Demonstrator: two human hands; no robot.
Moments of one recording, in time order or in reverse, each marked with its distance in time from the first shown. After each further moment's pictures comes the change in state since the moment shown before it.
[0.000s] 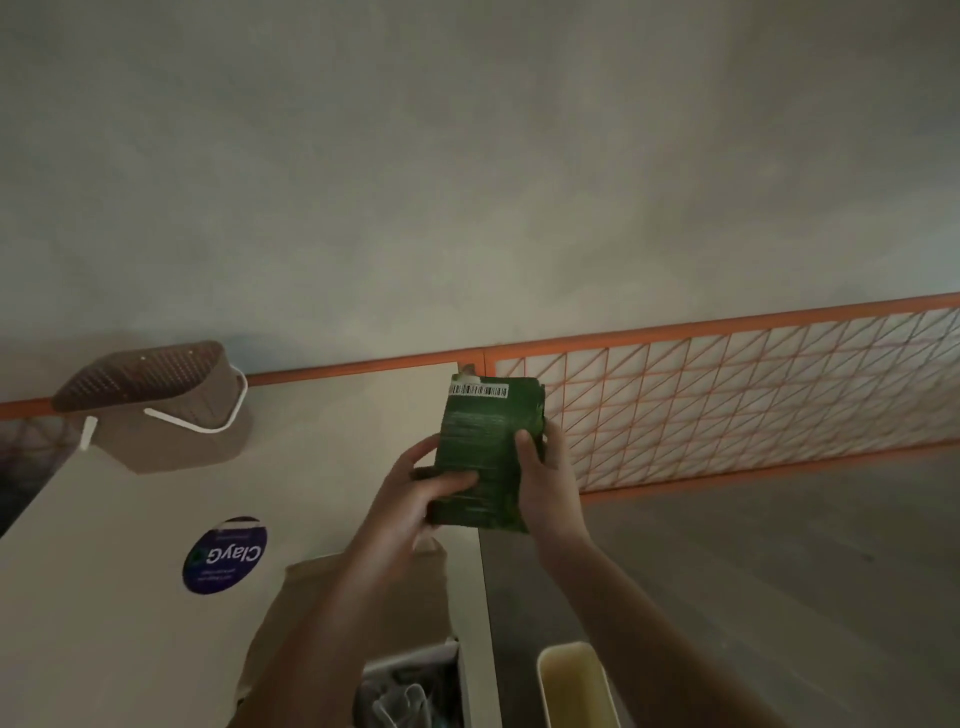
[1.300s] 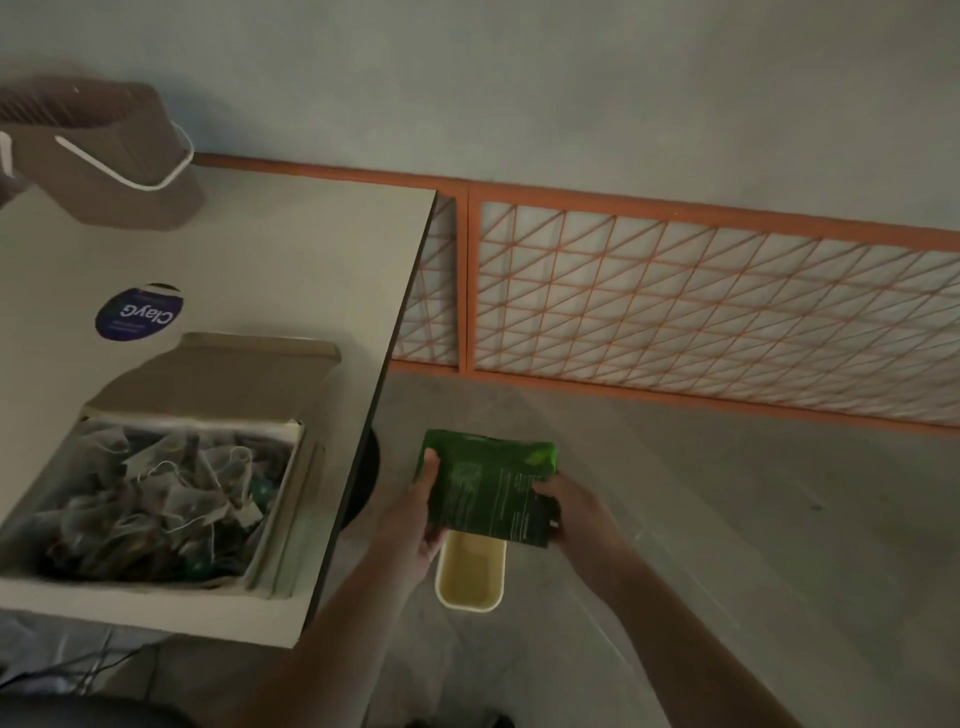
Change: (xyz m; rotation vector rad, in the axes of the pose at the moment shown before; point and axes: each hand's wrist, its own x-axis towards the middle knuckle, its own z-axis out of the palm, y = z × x) left_hand -0.035 -0.257 0.145 -0.467 0.387 -0.403; right_hand -0.022 0.128 -0.264 -0.213 -0.283 0.568
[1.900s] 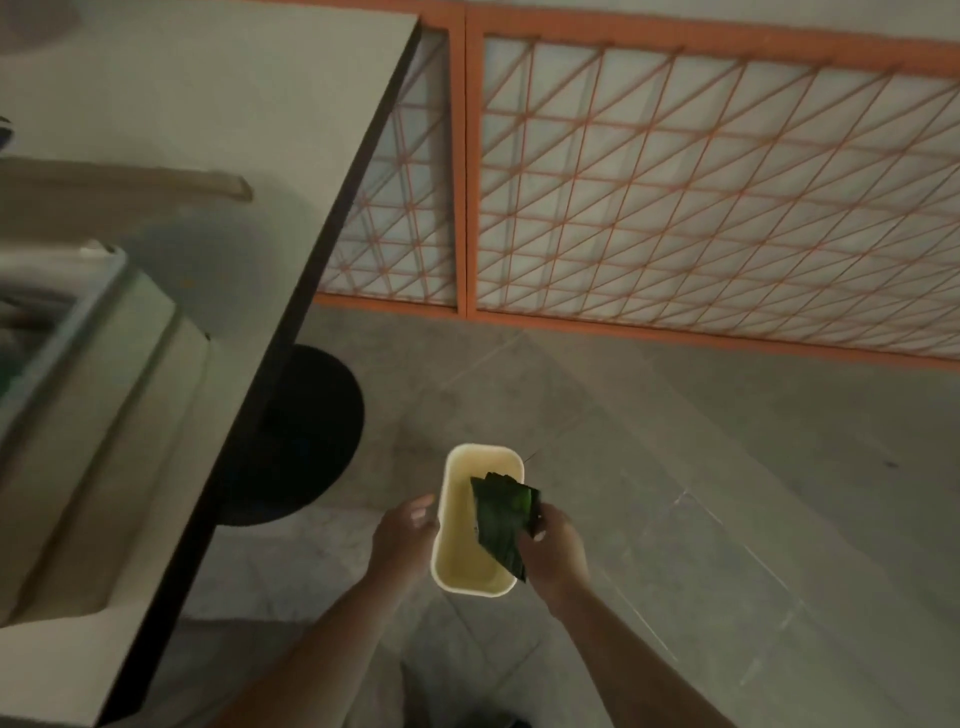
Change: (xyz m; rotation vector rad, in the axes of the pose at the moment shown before) left_hand 0.213 -0.147 -0.086 0.992 0.080 0.223; right_hand 0.184 0.265 -0.019 -0.637 0.280 -0.020
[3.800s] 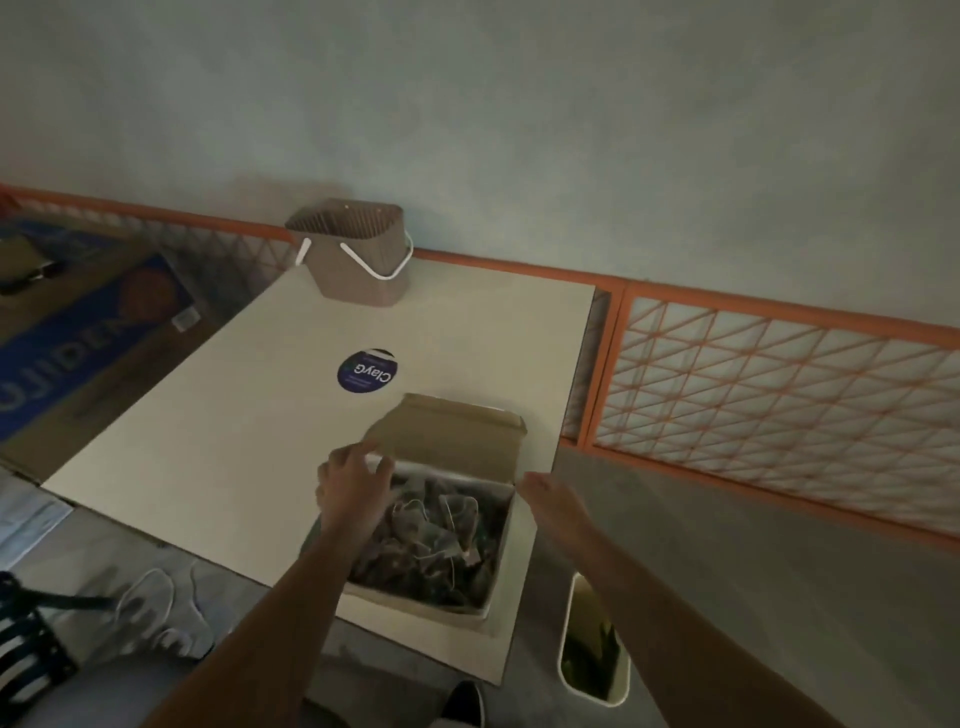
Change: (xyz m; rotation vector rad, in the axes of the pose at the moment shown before) left_hand -0.178 0.115 -0.397 0.238 0.608 0.095; right_hand -0.188 -0.386 -0.033 0.006 -0.334 -0.278
